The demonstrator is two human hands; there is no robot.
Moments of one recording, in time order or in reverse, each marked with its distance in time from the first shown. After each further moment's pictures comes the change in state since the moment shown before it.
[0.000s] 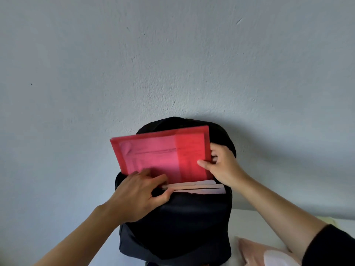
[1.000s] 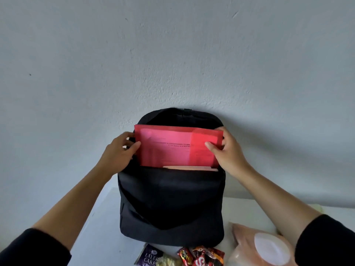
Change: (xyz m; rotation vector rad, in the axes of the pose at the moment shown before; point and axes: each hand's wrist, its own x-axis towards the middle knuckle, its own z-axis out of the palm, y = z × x) left_hand 0.028 -0.056 -0.019 -0.661 0.133 -0.625; right_hand -0.008 0.011 -0.014 0.010 0.186 -0.001
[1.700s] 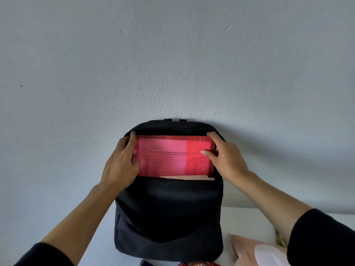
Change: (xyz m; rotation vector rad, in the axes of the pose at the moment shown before) left_hand 0.003 0.007 0.023 0.406 0.138 0.279; right_hand 0.021 0.008 -0.006 -0.536 0.043 -0.248
